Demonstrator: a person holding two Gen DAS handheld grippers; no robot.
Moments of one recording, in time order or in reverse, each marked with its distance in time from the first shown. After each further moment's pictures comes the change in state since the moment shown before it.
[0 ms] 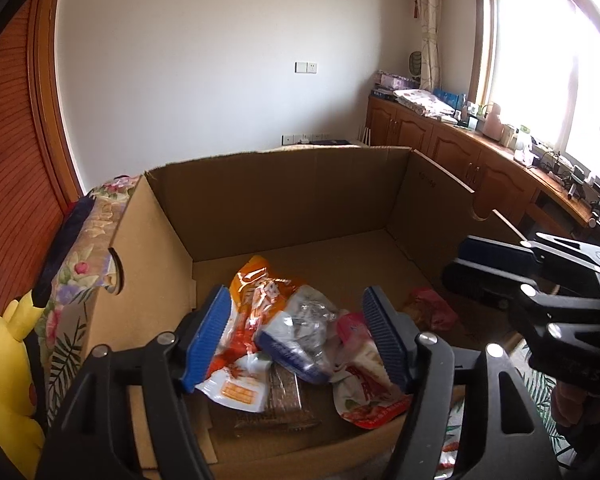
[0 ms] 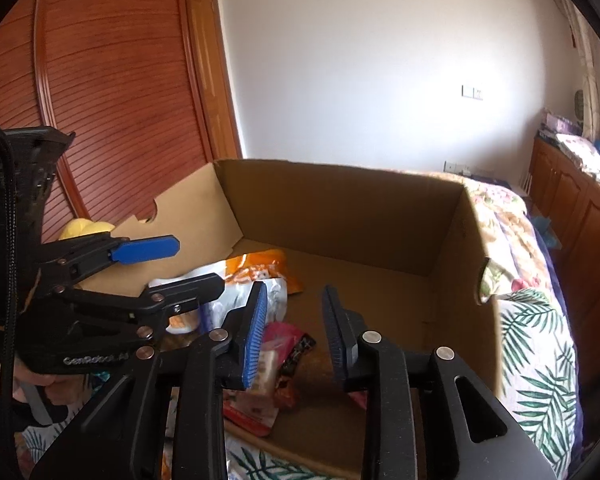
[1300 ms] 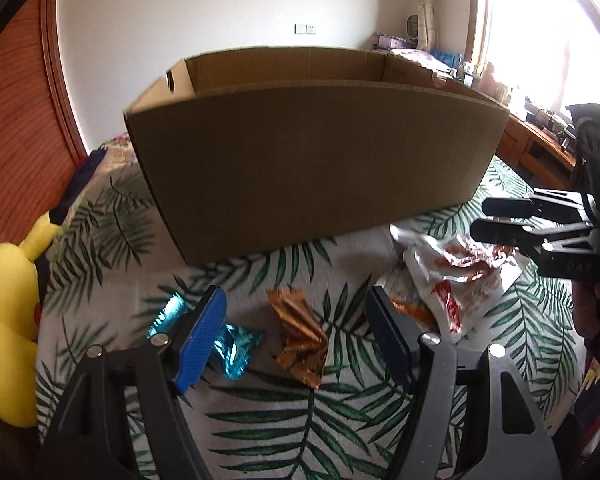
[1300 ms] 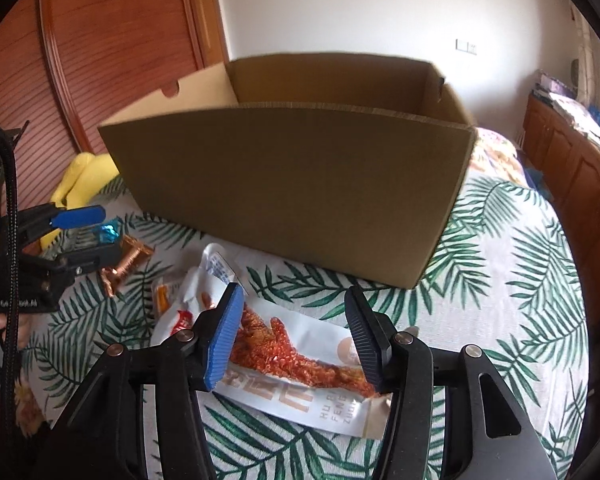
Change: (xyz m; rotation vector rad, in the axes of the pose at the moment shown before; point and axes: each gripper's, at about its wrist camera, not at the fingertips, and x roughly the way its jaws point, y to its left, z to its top) left arm -0.057 -0.007 -0.135 0.006 0.142 0.015; right arm -0.031 0.009 -0.111 0.018 0.215 -0.009
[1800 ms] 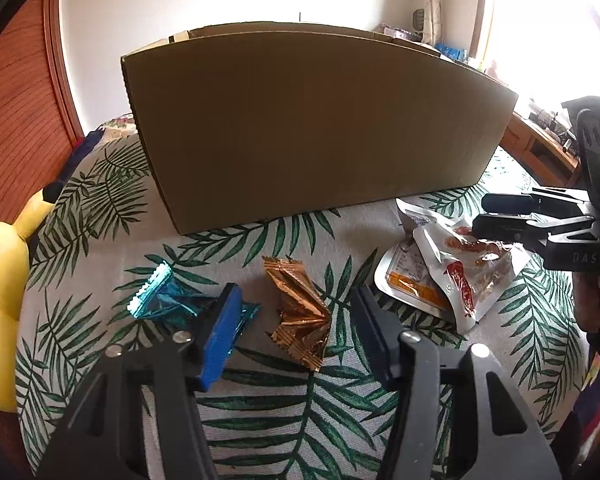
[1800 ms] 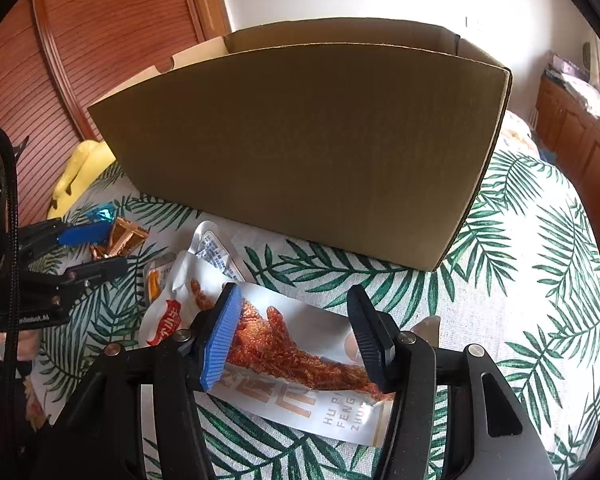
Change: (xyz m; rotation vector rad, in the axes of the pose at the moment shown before) left arm 0.011 0.000 -0.014 -0.032 0.039 -0.017; right arm 0.012 -0.008 -0.006 0.011 0.064 0.050
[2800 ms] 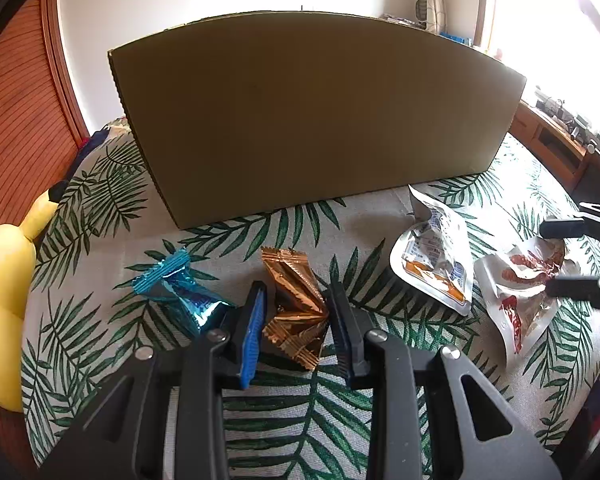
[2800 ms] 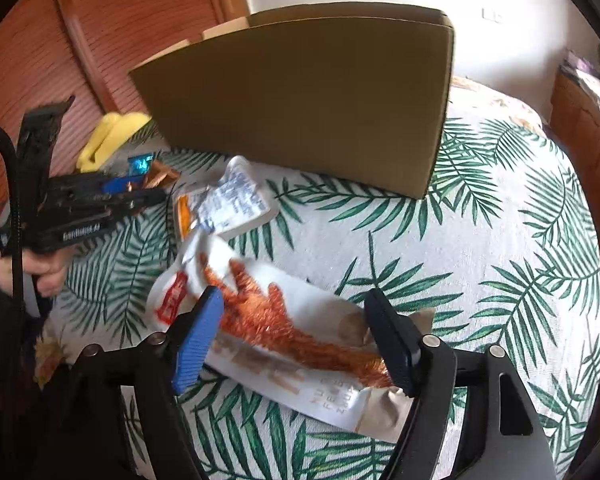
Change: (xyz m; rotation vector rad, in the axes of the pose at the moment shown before) left arm 0.010 -0.007 0.000 0.021 0.023 0.045; right arm -0.035 0.002 -0.042 -0.071 0.069 0.041
